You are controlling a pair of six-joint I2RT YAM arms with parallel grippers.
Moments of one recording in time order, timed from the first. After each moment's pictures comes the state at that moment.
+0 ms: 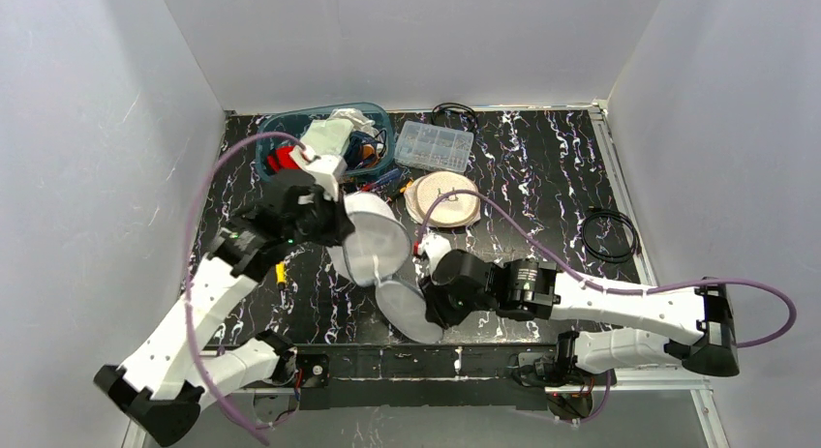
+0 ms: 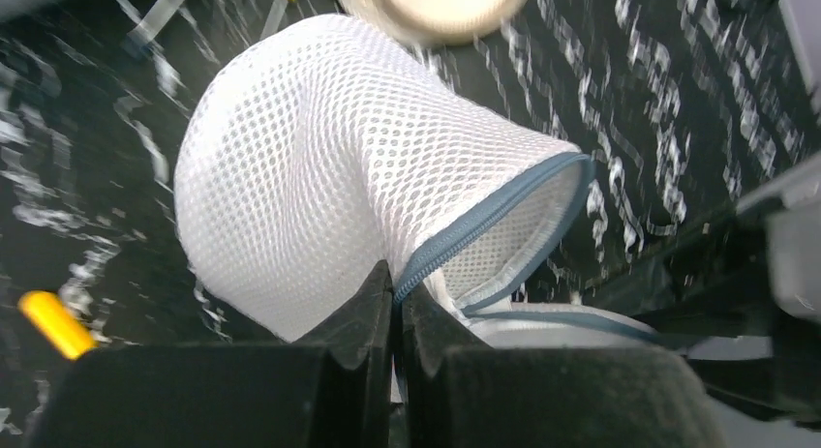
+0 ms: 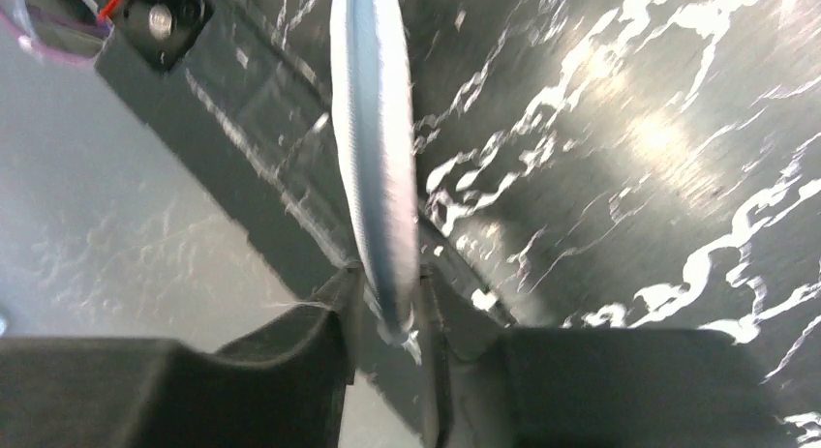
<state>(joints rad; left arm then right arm) -0.57 0.98 1.09 -0.81 0.12 -0.29 1.37 1.14 0.97 -0.72 0.08 0.54</state>
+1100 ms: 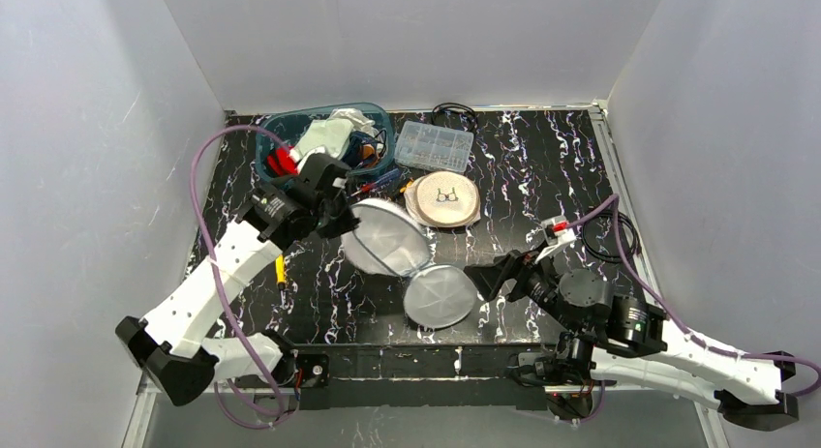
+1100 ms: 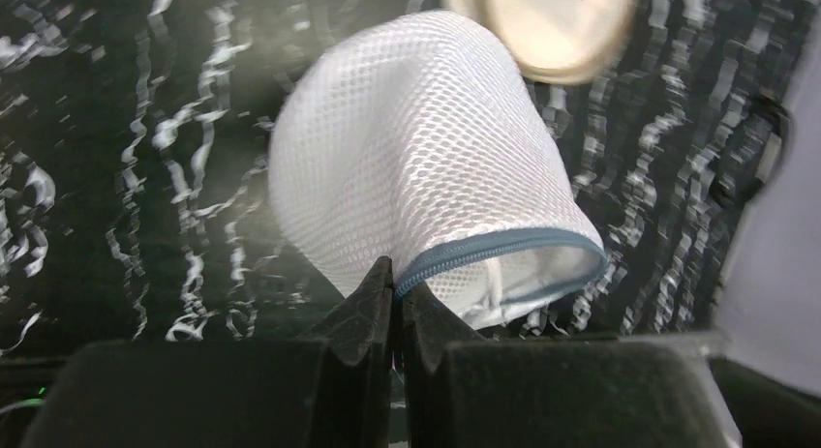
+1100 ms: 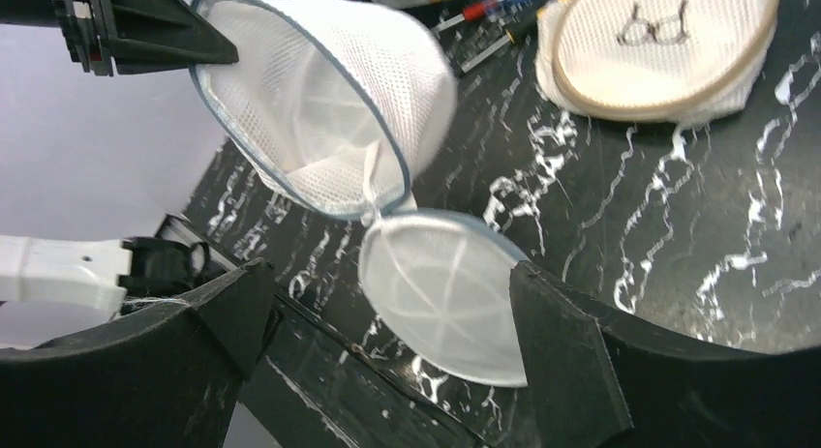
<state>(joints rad) -0.71 1.21 1.41 -1.09 -0.22 -0.89 1.26 0.42 0.63 -0.40 0.51 0.68</state>
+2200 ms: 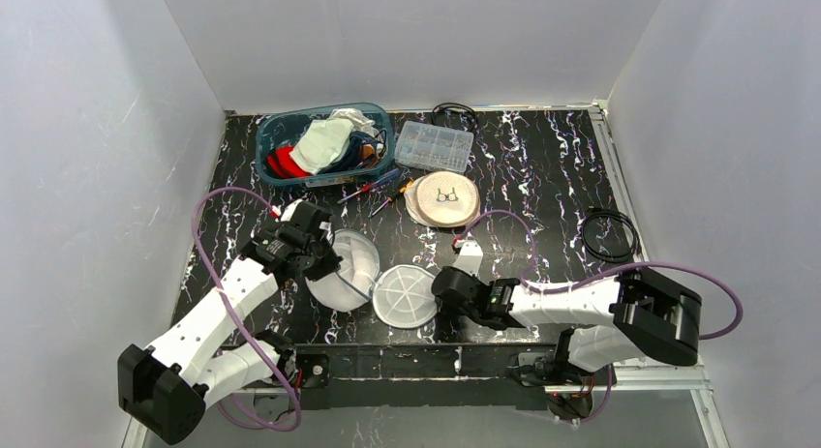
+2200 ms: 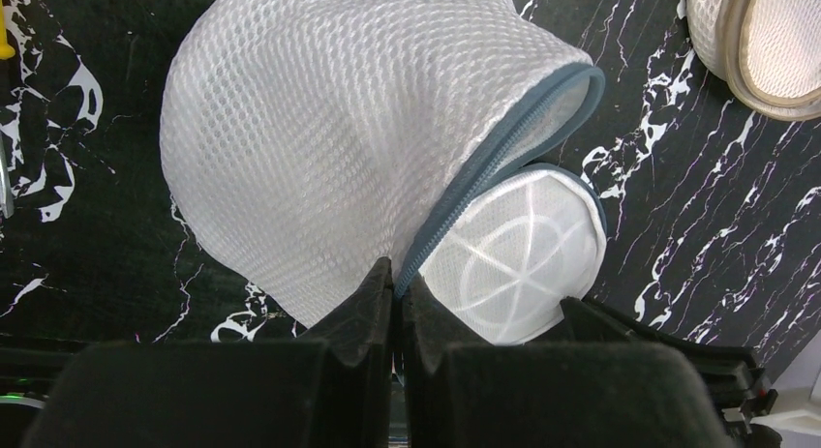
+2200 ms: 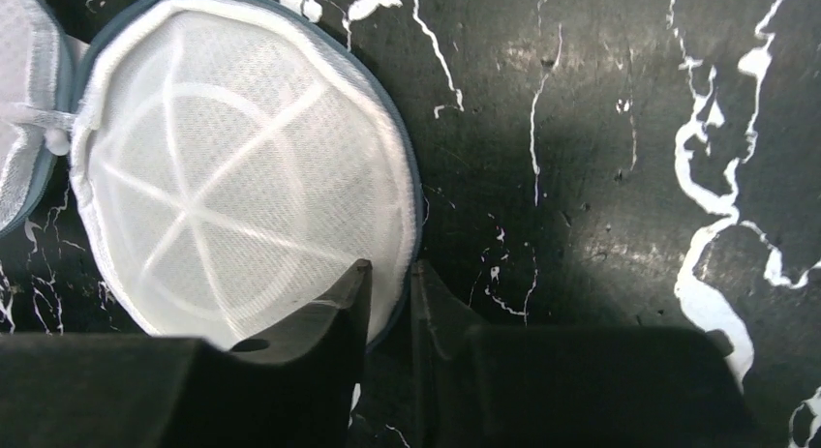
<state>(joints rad) -0.52 0.99 0.82 -0.90 -0.17 -0.99 1.23 1.35 0.55 -0.15 0.44 1.05</state>
